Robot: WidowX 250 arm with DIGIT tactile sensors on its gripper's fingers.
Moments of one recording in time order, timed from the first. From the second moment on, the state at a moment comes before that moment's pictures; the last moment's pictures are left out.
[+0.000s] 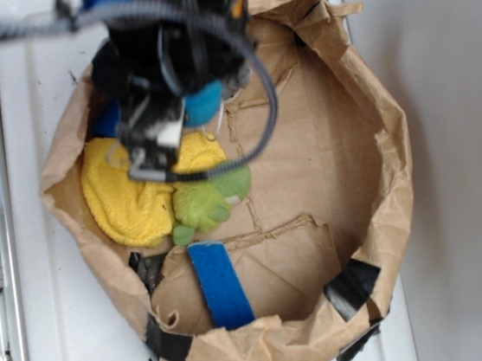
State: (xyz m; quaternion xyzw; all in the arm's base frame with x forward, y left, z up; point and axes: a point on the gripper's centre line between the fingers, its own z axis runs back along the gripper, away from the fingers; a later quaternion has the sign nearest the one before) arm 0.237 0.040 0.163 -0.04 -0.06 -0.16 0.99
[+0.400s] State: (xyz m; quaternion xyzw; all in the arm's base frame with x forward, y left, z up) arm 0.240 0.017 0.171 -0.01 -0.06 -0.12 0.99
